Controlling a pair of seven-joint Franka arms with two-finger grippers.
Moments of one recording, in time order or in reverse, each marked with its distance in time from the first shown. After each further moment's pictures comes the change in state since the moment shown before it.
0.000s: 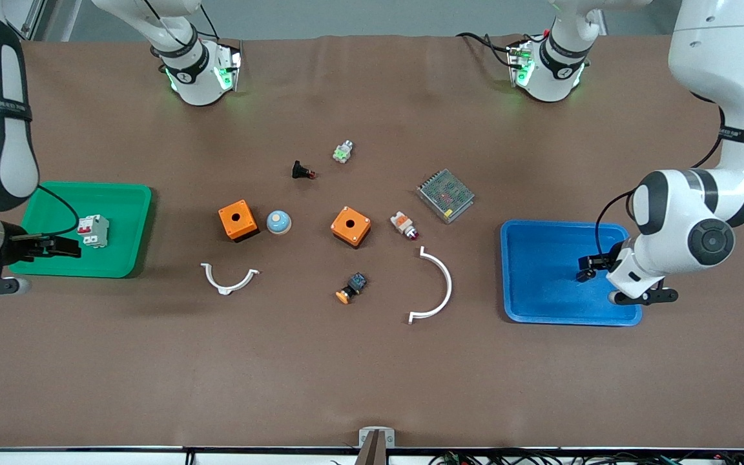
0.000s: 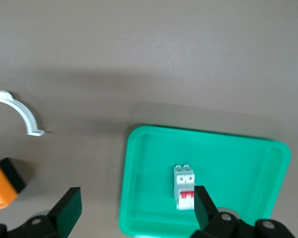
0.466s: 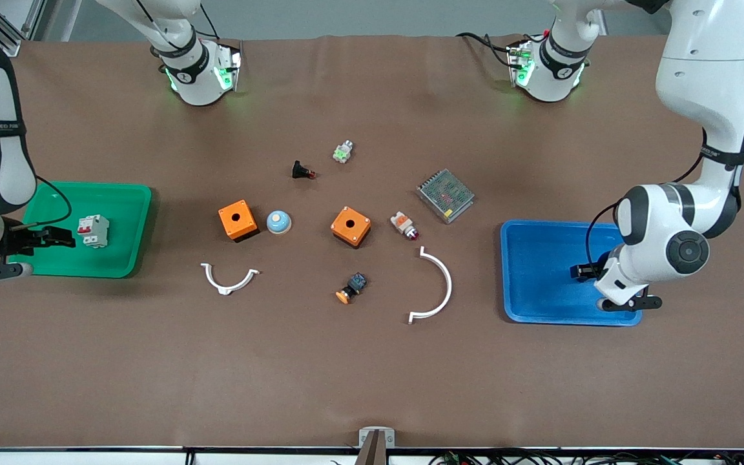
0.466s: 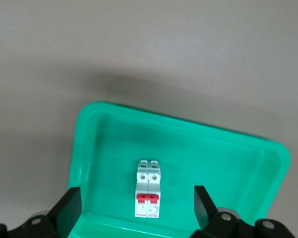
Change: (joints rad) left arm 0.002 0.087 0.000 0.000 0.000 0.106 -0.001; right arm -0.137 0.002 -0.005 -0.169 0.000 0.141 -0.190
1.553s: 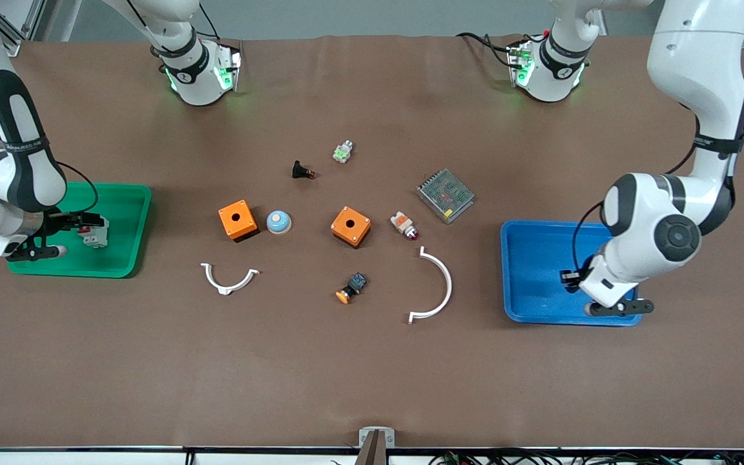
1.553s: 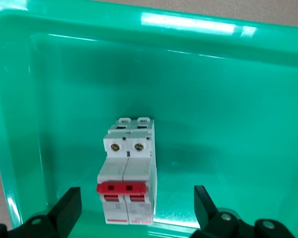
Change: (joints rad) left arm -0.075 -0.093 -0.072 0.044 -0.001 0.007 -0.139; right arm -0.095 0.071 0.009 -0.215 0.000 0.173 -0.001
